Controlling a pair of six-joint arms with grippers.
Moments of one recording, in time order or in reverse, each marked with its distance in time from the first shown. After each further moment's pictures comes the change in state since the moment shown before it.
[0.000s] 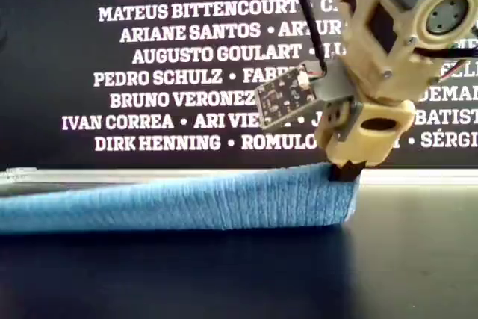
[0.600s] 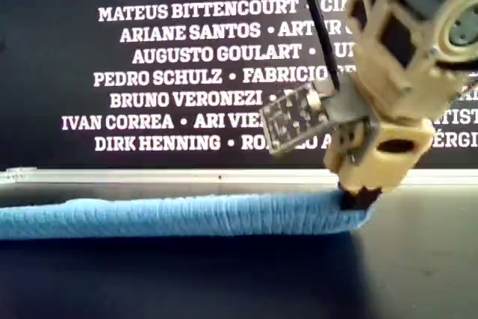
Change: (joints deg) left arm -0.8 0.1 1.8 0.0 0.0 0.0; right arm 0.1 3.0 7.2 0.0 0.0 -0.6
